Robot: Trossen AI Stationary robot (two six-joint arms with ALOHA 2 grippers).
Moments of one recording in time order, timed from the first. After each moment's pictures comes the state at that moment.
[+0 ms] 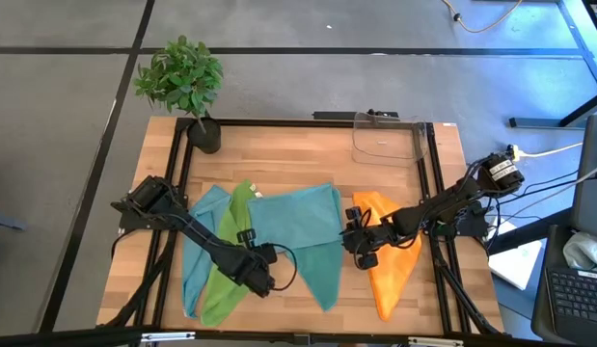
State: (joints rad) left arm -0.57 1.92 1.19 -0.74 -0.41 -0.89; right arm 0.40 1.53 0.62 -0.04 0.31 -0.06
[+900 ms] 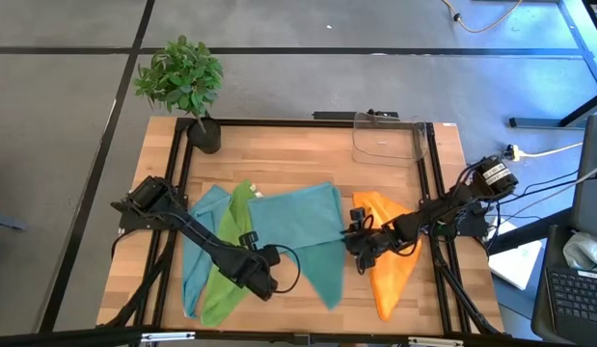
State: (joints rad) left arm -0.58 1.92 1.26 -0.75 -0.41 -0.93; right arm 0.46 1.60 0.55 0.08 0.48 -0.01
